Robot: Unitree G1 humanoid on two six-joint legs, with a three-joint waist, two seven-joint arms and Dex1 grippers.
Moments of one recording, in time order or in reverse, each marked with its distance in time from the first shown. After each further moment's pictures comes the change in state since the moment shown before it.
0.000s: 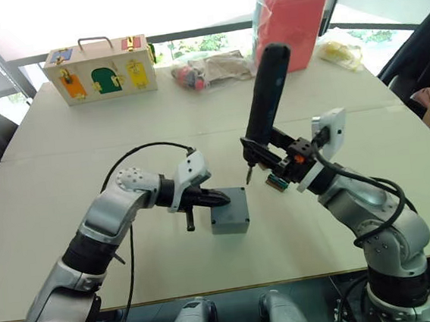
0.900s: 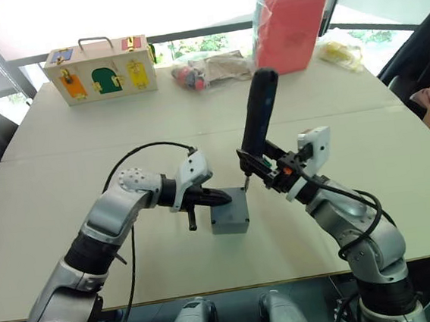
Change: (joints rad) left arm 0.000 -0.010 0.000 0.001 0.001 0.003 0.016; right arm 0.069 0.020 0.074 0.100 -0.116 -0.158 -0.004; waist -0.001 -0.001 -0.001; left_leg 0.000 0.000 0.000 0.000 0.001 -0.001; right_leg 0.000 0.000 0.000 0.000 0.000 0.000
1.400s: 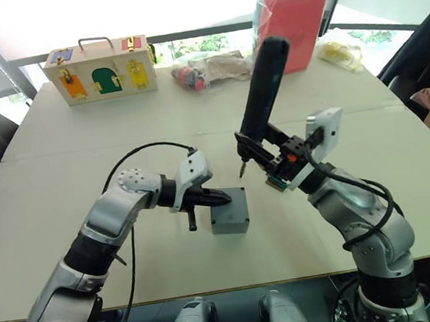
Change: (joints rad) left arm 0.005 0.002 0.000 -0.006 0.000 -0.001 0.004; right arm -0.054 -0.004 -0.019 -0.077 0.069 0.054 -0.033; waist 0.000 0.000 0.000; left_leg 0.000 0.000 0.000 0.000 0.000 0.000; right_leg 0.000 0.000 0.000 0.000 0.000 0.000
